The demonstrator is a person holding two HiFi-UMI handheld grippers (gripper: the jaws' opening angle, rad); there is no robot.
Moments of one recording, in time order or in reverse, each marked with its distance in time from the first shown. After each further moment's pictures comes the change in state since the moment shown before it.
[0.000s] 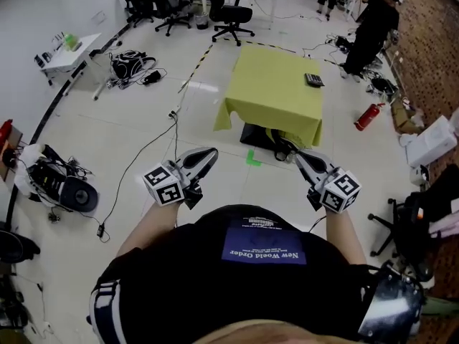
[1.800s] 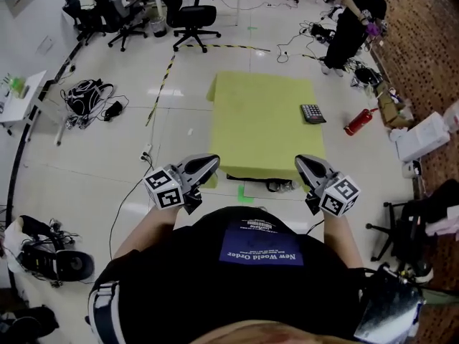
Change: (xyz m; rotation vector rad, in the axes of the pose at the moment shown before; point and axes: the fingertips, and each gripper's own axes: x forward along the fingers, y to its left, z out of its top) left arm 0.227 0.387 0.070 -0.115 0.113 -0.208; right arm 0.262 -0.324 0.031 0.089 0.023 -0.203
